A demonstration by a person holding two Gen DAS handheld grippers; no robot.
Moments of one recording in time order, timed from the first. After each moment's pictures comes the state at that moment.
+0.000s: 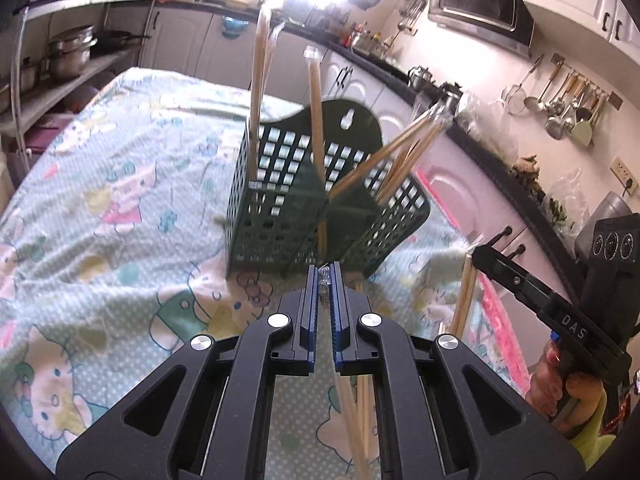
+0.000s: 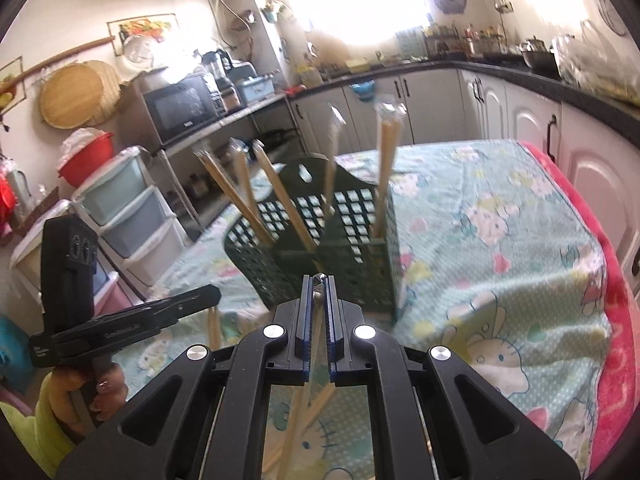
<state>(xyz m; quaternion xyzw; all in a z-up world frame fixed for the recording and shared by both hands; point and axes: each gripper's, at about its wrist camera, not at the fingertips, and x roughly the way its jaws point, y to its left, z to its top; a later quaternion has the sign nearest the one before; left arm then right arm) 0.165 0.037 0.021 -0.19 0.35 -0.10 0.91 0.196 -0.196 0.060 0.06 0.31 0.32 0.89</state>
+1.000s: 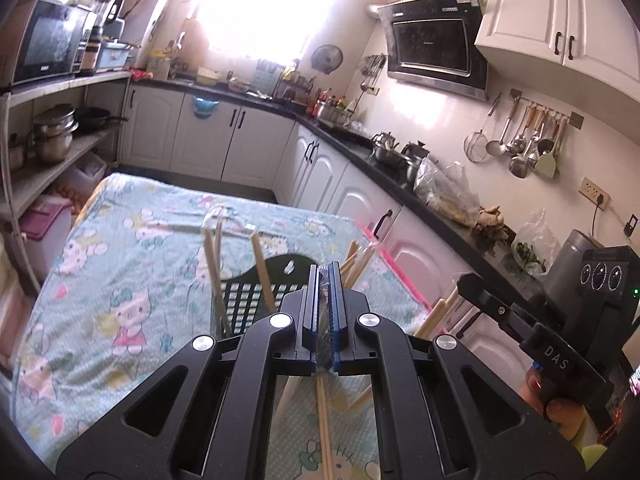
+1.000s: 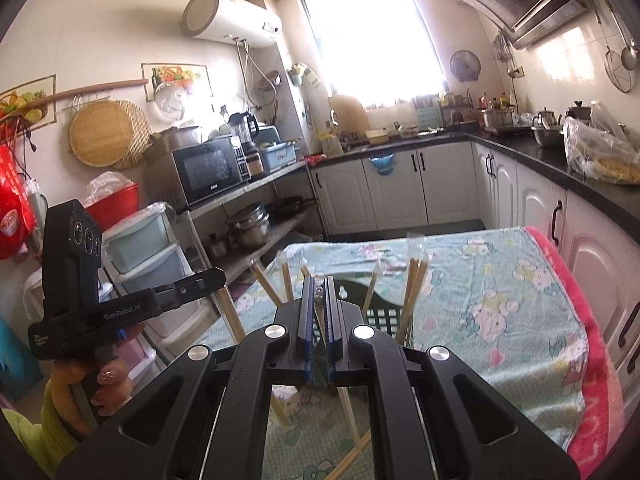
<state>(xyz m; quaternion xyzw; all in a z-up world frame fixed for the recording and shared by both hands) 0.165 0.037 0.132 -0.16 0.23 -0.13 0.95 0.182 -0.198 0.150 0.08 0.19 0.33 0.92</state>
